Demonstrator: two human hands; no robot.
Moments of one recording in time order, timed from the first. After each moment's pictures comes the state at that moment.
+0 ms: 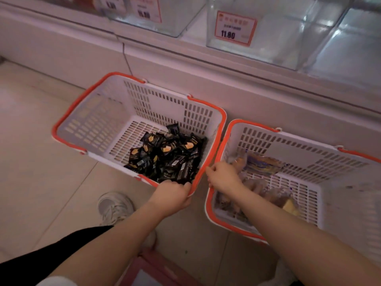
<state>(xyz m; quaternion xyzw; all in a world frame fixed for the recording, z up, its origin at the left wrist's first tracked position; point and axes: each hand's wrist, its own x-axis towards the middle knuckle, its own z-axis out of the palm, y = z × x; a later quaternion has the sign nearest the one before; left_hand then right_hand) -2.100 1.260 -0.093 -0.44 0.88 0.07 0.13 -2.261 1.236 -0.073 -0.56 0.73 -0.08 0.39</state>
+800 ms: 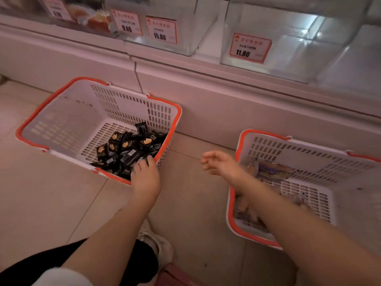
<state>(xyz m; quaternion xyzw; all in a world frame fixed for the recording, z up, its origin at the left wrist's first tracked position) -2.019 1.195 -0.087 -0.73 0.68 0.05 0.08 -2.227 1.197 -0.047 -0.39 0.64 -0.30 0.59</state>
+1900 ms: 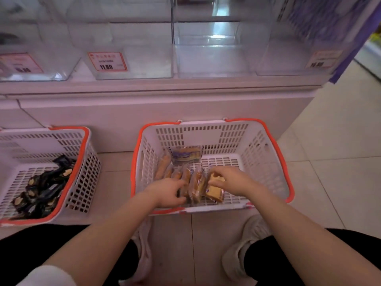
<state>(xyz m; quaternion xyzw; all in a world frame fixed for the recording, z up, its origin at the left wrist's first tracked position) -2.241 1.256 -0.047 -0.27 0.92 0.21 0.20 -2.442 1.355 -0.032 -0.61 0.73 -0.04 0.30</state>
